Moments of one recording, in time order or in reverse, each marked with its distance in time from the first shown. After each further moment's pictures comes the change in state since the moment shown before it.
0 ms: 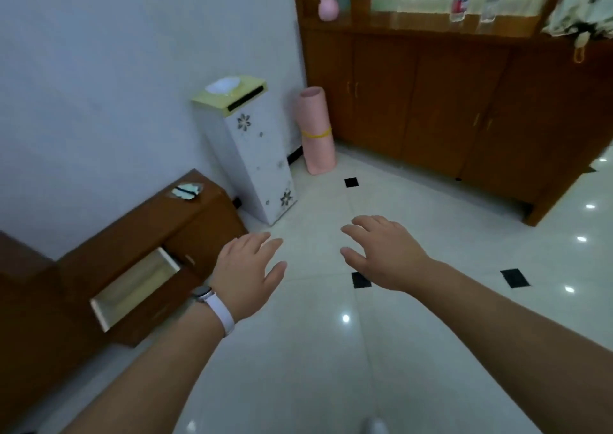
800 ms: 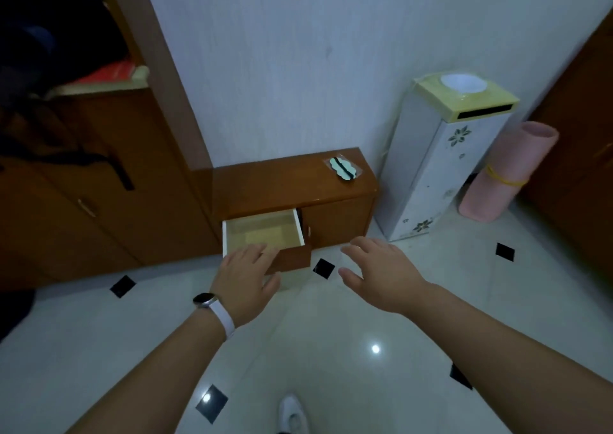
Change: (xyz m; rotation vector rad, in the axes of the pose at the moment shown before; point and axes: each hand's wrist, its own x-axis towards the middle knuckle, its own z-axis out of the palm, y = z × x) left_hand -0.133 -0.373 0.030 -0.074 0.050 -0.644; right_hand 0.287 -0.336 0.136 -0.074 -0.220 -0.593
